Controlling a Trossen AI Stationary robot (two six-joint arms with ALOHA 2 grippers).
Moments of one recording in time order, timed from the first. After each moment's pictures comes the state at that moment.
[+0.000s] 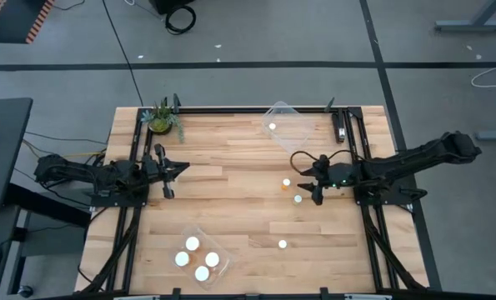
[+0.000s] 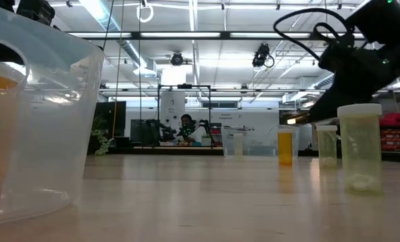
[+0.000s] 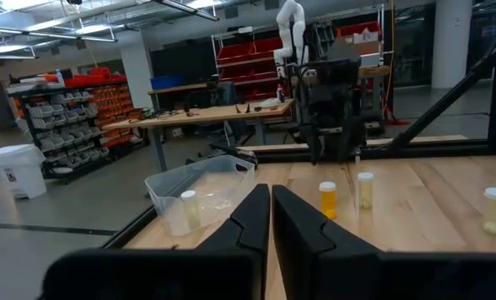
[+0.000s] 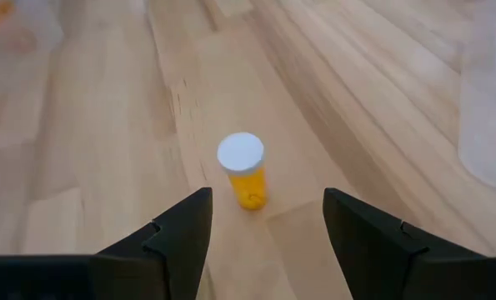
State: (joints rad) left arm -0.15 0.19 0.01 0.29 -0.44 0.17; right arm 0.12 0.85 0.23 0.02 0.29 0.38
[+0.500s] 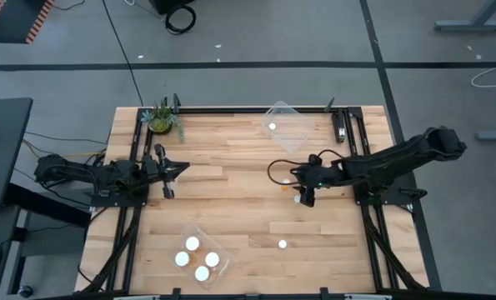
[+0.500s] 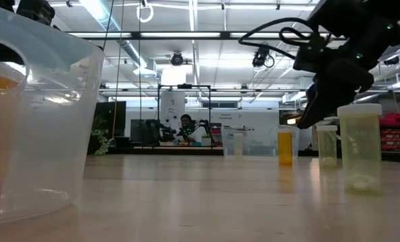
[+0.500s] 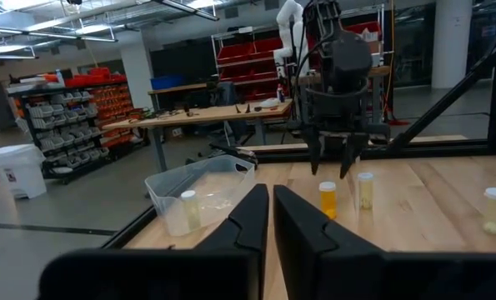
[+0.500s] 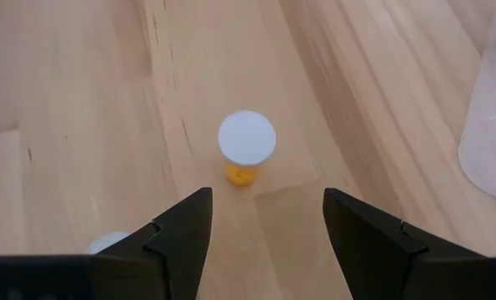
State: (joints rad) left arm -0.15 0.19 0.01 0.29 -0.44 0.17; right arm 0.12 1.18 0.53 -0.28 0.29 0.31
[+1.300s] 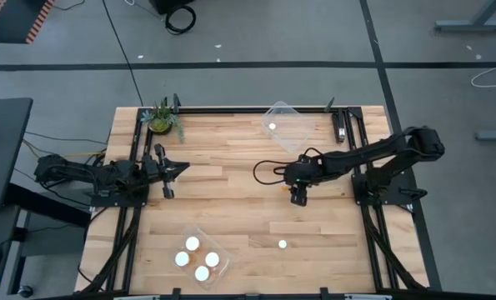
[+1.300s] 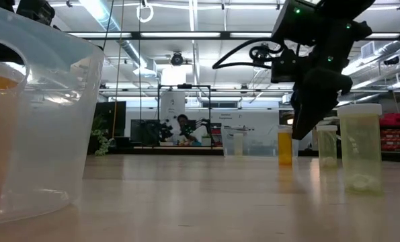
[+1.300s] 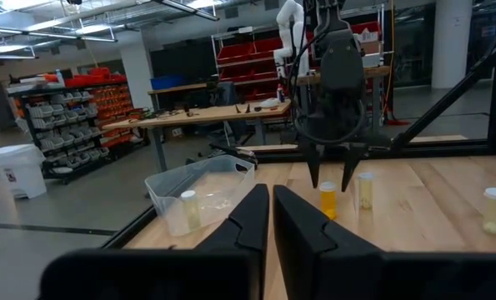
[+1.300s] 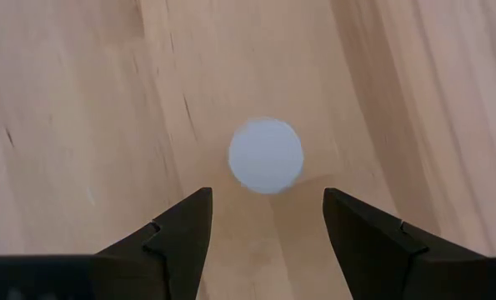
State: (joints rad) left arm -0.15 0.19 0.01 0.29 -0.44 0.17; right arm 0.04 1.44 0.77 -0.50 0.15 0.28
